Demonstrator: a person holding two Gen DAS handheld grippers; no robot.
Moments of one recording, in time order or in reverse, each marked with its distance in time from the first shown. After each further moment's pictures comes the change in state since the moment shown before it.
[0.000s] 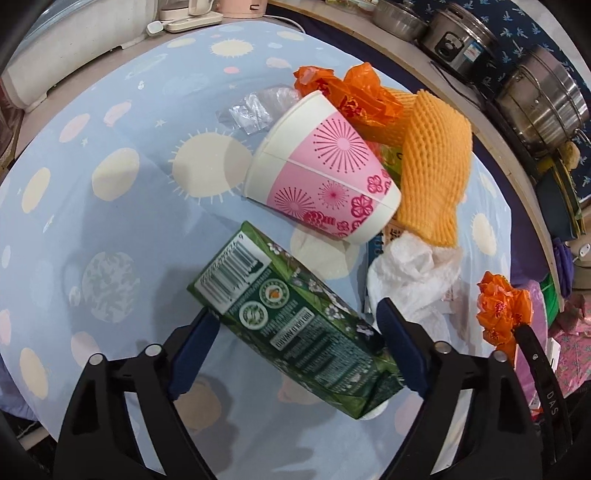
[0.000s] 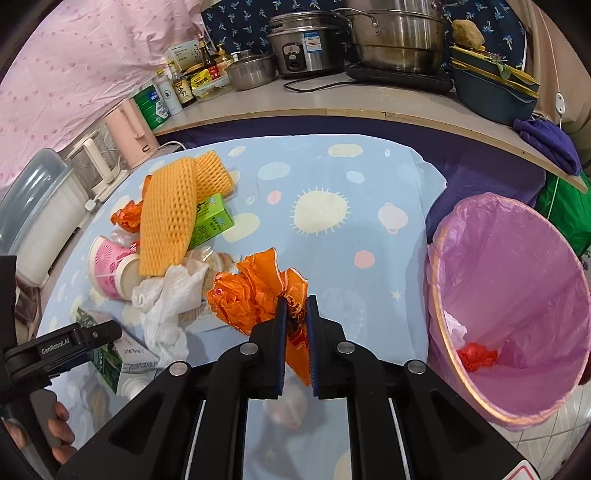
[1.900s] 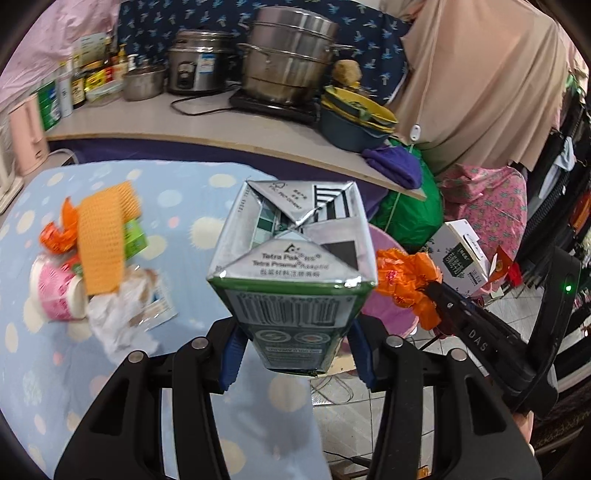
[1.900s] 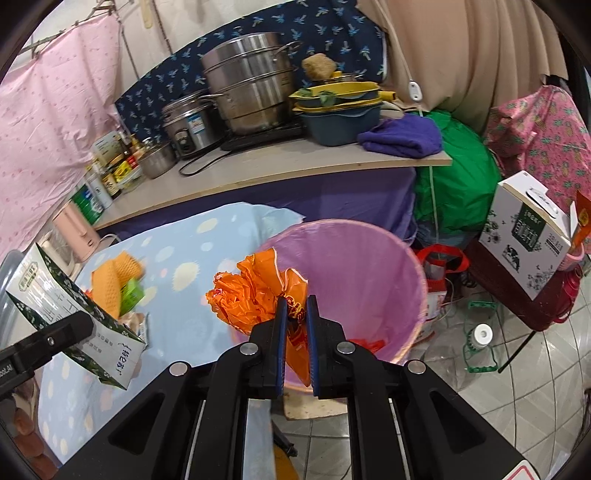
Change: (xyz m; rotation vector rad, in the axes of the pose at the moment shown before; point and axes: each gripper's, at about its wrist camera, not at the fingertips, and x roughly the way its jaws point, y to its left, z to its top) left arm -0.107 -0.226 -0.080 0.640 -0.143 -0.393; right arm -0.137 -0.161 -0.026 0.282 -0.207 -0.192
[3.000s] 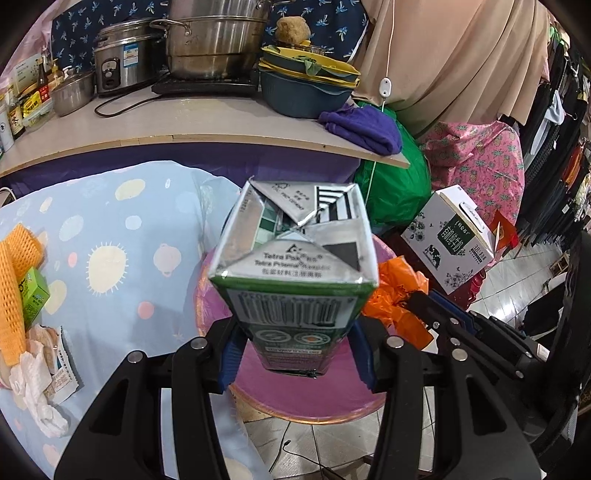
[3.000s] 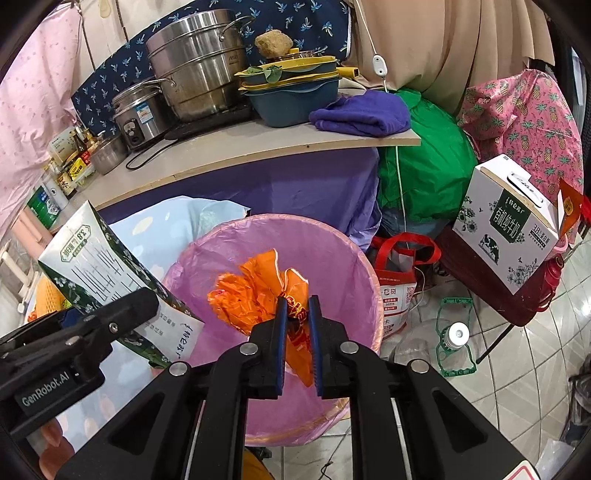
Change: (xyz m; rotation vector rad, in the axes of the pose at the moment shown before) left arm 0.130 -0.074 0.025 0.136 0.088 -0.047; right arm 0.064 -0.048 0.018 0.032 0.061 -0.120
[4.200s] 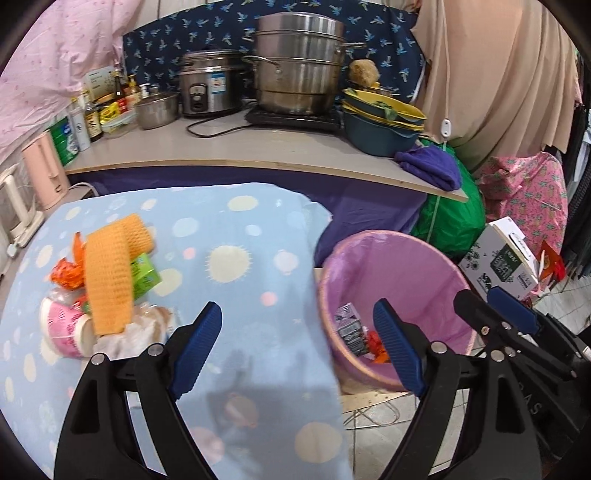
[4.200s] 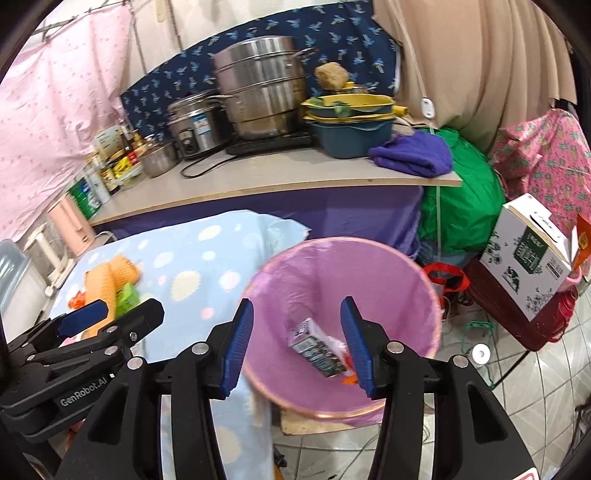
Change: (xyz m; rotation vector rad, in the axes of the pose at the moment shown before) left arm -0.088 0.061 -0.035 -0.083 -0.135 0.262; right arm -0.061 0.078 -0.017 -0.104 -0.095 0.111
